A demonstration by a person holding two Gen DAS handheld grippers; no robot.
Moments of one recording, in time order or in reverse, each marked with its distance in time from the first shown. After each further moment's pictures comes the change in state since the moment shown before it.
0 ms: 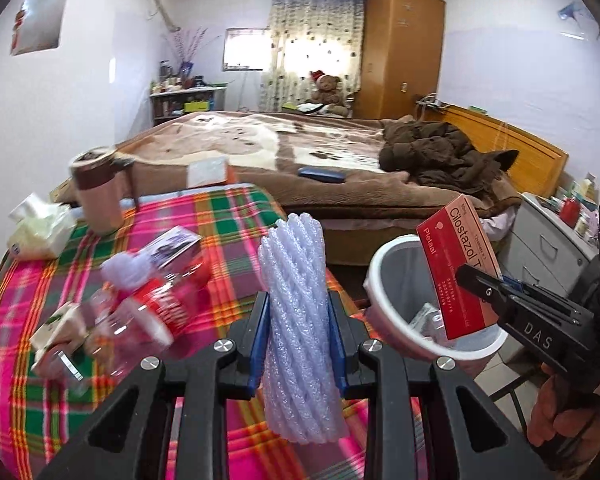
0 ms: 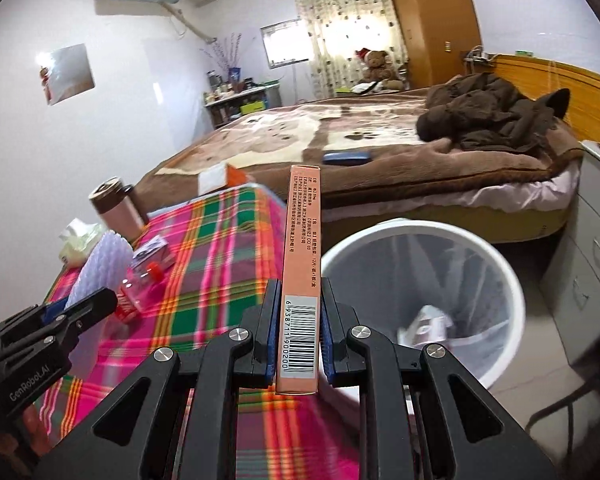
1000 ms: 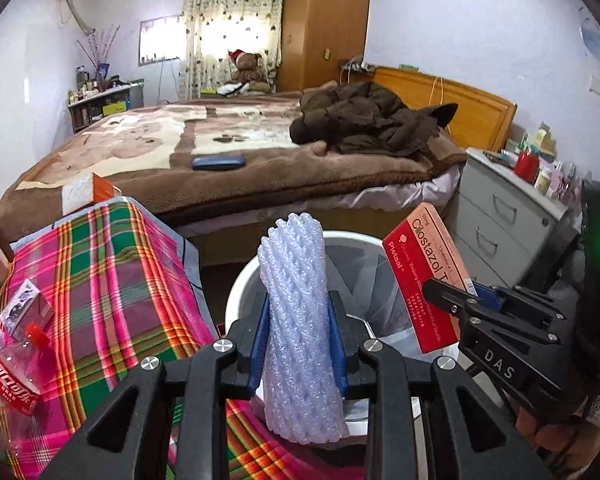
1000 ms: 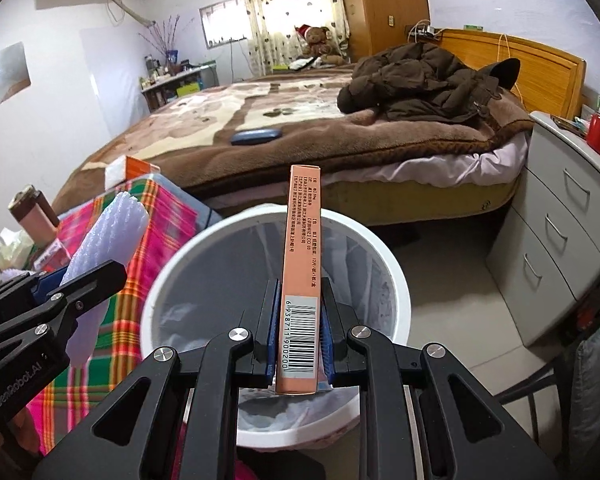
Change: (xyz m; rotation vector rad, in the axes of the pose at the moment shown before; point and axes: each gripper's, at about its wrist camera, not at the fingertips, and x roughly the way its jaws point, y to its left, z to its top) left arm 0.091 -0.124 0.023 0.158 0.099 -0.191; right arm 0.024 -0.096 0.009 0.054 0.101 -0.187
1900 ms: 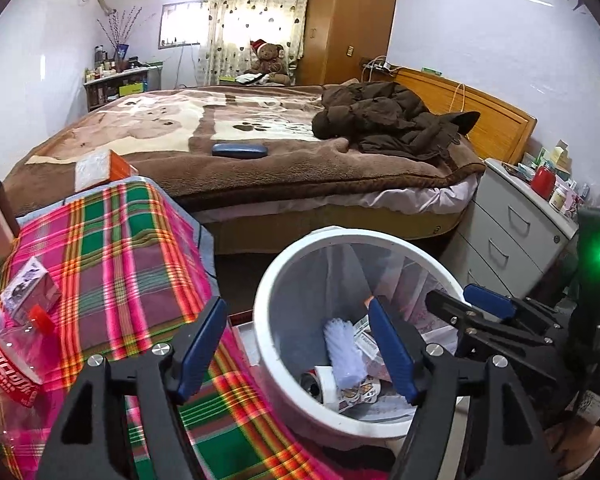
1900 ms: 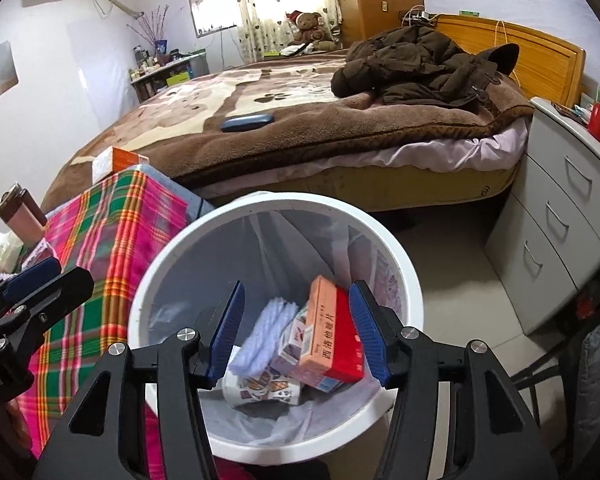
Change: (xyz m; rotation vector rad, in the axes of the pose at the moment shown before) left arm -0.003 0.030 -0.003 -0.080 0.007 0.028; right arm 0.008 0.003 0.002 0.024 0.041 -0.019
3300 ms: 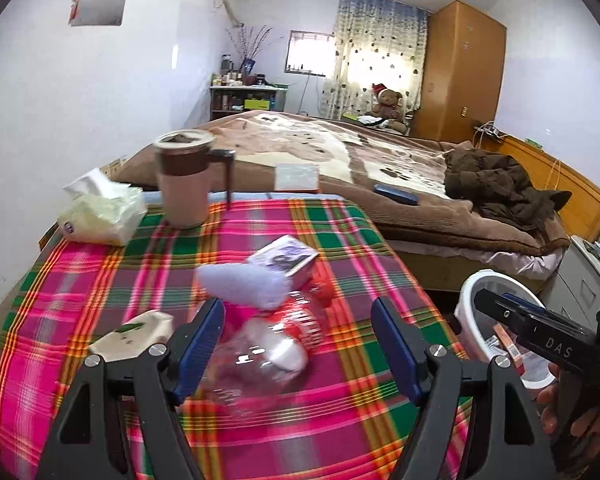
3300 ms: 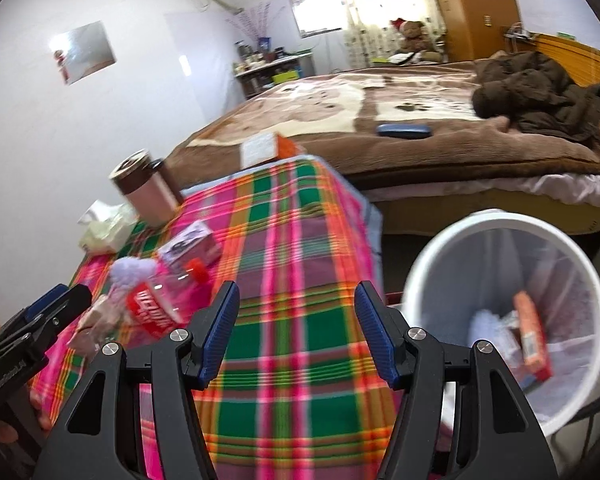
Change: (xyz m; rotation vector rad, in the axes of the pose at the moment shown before) left arm -0.130 0.185 -0.054 -0.236 -0.140 0.315; right arm -0.006 0.160 -0.012 -0.123 -0.011 0.339
